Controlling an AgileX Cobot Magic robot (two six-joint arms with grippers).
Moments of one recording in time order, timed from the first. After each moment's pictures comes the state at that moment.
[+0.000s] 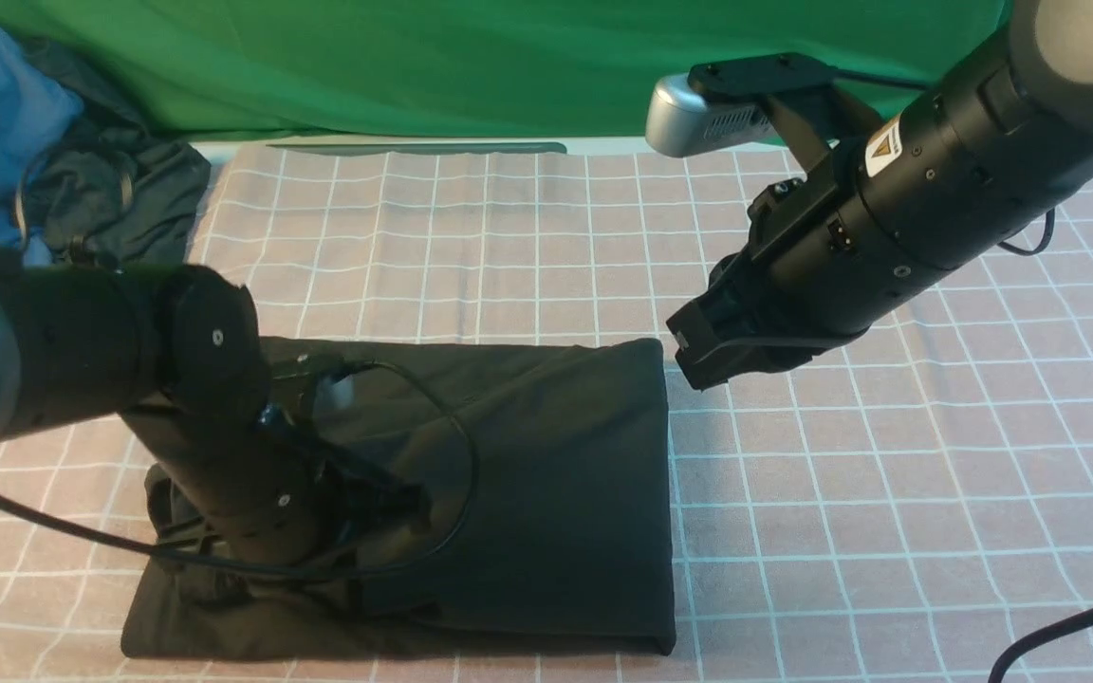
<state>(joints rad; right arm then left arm) 0.54 1.56 -1.35 0.36 0.96 -0.14 -0.32 1.62 -0.87 -0.15 0.83 -0.29</state>
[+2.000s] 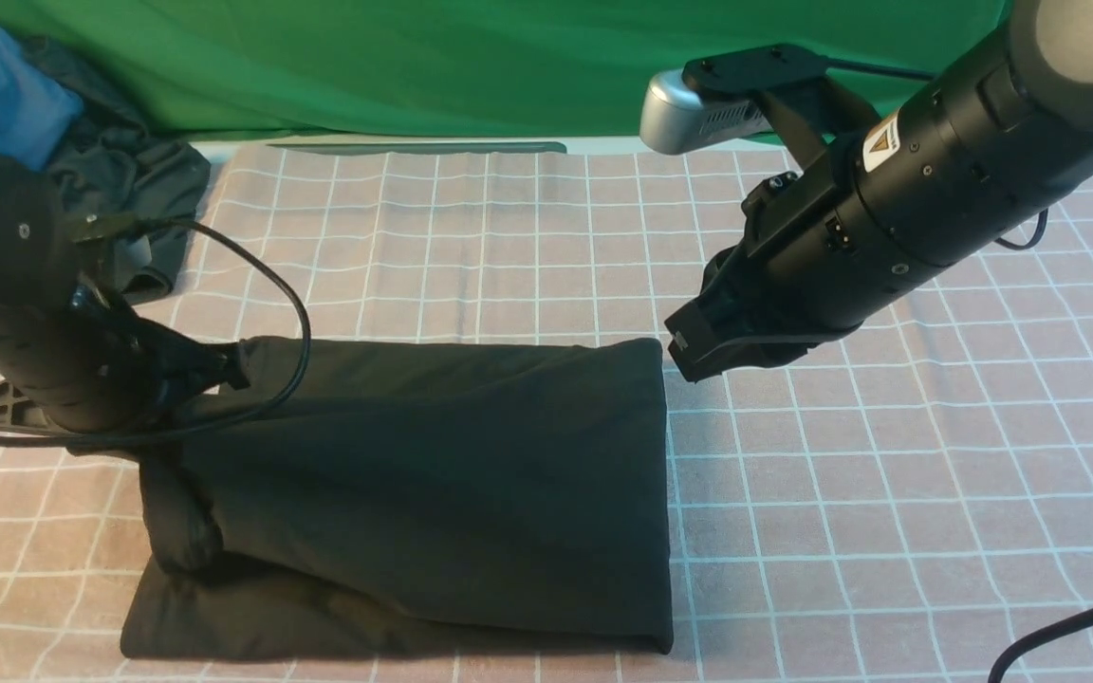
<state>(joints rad) 0.54 1.56 -1.35 0.36 0.94 -0.19 -0.03 1.57 -0.99 0.10 0.79 -0.32</state>
